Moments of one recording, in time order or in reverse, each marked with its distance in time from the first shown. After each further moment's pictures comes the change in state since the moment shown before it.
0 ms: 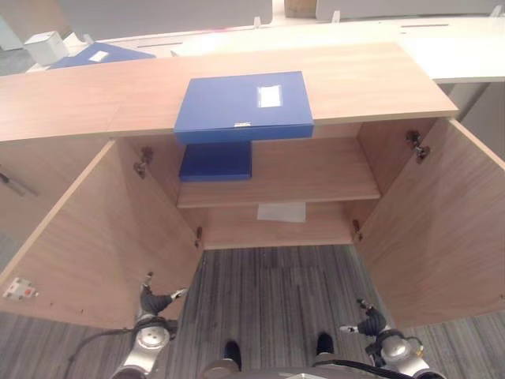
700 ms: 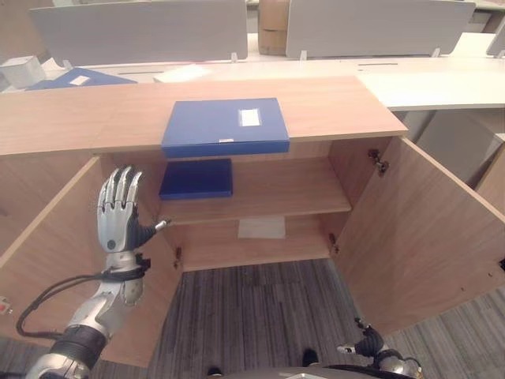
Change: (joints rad) left arm -0.128 0.246 -0.026 -0.377 0.568 0.047 0.400; right arm 0.062 0.005 0.030 0.006 -0.011 -0.022 -0.004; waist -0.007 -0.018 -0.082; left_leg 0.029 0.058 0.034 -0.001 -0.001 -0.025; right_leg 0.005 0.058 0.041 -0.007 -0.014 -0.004
